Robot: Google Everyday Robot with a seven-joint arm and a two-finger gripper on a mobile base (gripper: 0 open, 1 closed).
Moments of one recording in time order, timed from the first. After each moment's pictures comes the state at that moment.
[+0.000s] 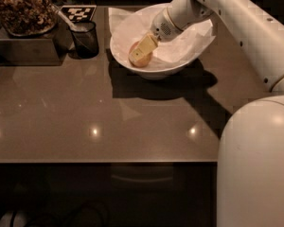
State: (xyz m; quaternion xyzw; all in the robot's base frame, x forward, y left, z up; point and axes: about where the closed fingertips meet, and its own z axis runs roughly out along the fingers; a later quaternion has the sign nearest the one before) arm 0.720 -0.016 0.887 -0.51 0.77 0.23 0.31
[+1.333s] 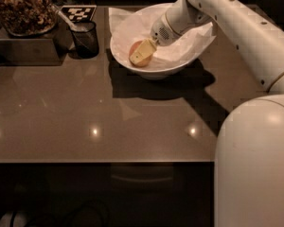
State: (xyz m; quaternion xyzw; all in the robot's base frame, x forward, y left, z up) arm 0.729 -0.017 0.866 -0.49 0.79 0.22 0.30
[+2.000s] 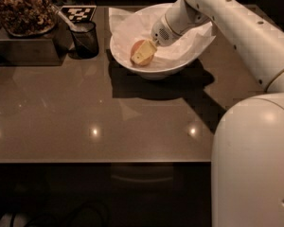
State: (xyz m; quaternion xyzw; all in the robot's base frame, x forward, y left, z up) arm 0.735 -0.026 0.859 -0.49 0.80 0.20 0.29
